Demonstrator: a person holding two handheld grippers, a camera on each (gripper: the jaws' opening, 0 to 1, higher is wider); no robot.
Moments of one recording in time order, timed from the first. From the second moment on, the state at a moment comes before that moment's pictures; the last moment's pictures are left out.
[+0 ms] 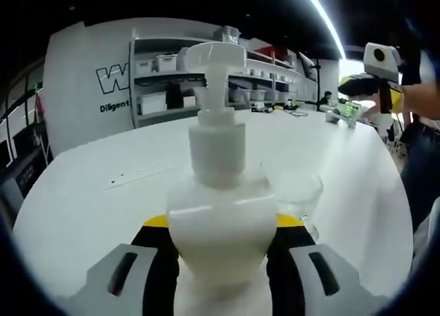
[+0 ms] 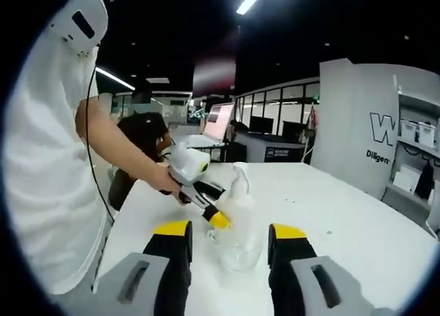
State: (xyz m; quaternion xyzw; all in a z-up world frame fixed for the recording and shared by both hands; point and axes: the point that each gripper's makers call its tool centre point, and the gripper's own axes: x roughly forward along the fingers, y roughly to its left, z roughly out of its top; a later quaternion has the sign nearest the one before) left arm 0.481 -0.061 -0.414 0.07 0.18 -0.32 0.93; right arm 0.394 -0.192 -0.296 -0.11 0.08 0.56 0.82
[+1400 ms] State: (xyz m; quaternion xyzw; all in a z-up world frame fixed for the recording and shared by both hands) left arm 0.482 -0.061 -0.418 0.08 0.19 -0.32 0.92; right arm 0.420 -0.143 -0.287 -0.17 0.08 0.60 0.78
